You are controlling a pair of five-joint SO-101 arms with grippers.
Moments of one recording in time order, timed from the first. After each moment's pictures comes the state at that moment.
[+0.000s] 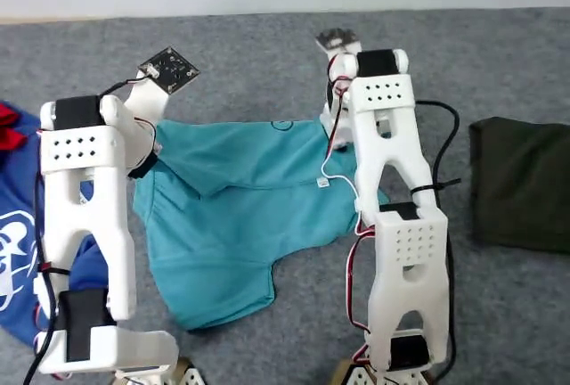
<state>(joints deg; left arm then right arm) -10.5 -2.2 1.5 90.1 -38.6 -10.6 44.9 -49.4 100.3 11.8</state>
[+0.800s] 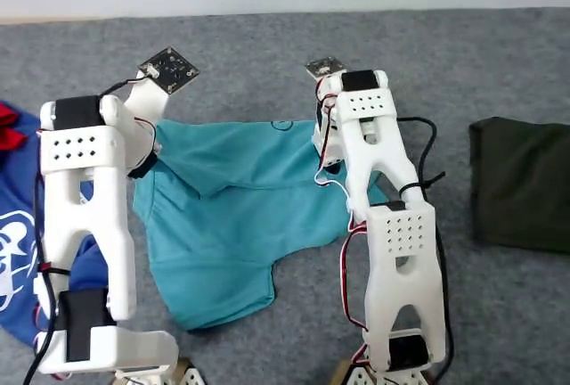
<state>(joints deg) -10.5 -2.2 1.5 90.1 -38.6 -11.9 52.8 -47.7 92.7 11.5</state>
